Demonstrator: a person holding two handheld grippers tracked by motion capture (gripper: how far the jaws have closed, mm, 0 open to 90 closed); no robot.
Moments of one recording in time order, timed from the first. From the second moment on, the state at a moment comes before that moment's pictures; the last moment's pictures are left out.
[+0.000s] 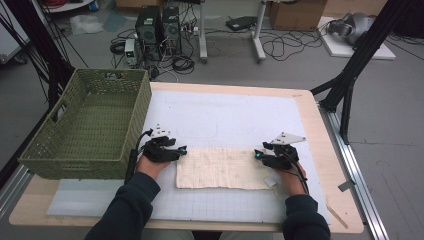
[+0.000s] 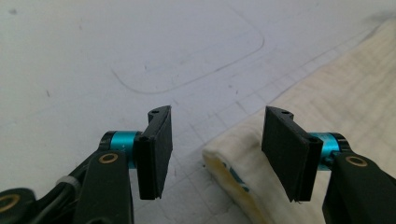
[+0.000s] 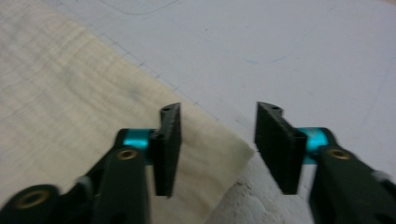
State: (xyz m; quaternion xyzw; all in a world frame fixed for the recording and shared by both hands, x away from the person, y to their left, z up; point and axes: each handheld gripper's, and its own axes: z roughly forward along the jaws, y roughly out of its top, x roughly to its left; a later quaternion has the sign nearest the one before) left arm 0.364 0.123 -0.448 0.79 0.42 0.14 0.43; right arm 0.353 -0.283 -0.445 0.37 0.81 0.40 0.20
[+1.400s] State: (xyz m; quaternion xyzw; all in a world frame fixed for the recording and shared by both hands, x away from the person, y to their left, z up) left arm 0.371 0.123 -0.450 0.79 0.42 0.18 0.42; right arm 0.372 -0.279 -0.448 0.42 0.81 0.38 0.17
